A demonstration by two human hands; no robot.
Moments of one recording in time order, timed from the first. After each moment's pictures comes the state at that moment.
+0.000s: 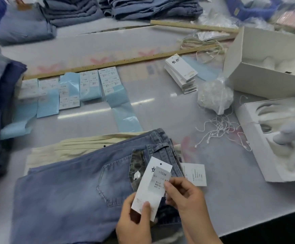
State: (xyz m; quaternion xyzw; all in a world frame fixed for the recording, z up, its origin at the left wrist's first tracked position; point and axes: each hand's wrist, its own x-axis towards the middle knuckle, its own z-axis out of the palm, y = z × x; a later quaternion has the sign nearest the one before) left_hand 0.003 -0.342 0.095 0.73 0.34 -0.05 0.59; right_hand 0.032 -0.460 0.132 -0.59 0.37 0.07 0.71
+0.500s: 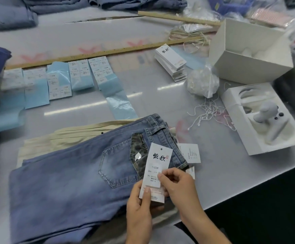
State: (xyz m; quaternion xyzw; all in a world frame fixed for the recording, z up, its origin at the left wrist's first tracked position) left_hand -0.014 -0.310 0.094 0.58 0.24 -0.22 0.74; right_hand 0.003 -0.429 0.119 -0.70 0.38 0.09 0.60
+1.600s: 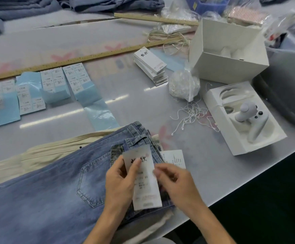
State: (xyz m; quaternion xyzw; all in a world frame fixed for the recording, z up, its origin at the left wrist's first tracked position) left_hand 0.079 -0.330 0.120 0.68 0.05 -0.17 0.71; right_hand 0.020 -0.485 0.144 -0.73 0.20 0.08 0.65
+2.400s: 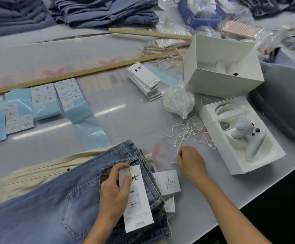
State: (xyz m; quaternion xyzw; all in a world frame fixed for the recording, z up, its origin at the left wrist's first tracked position) left_hand 0.117 -0.353 0.068 0.80 -0.01 -0.14 0.58; right_hand 0.110 -0.627 0.049 -0.96 0.23 0.11 0.14
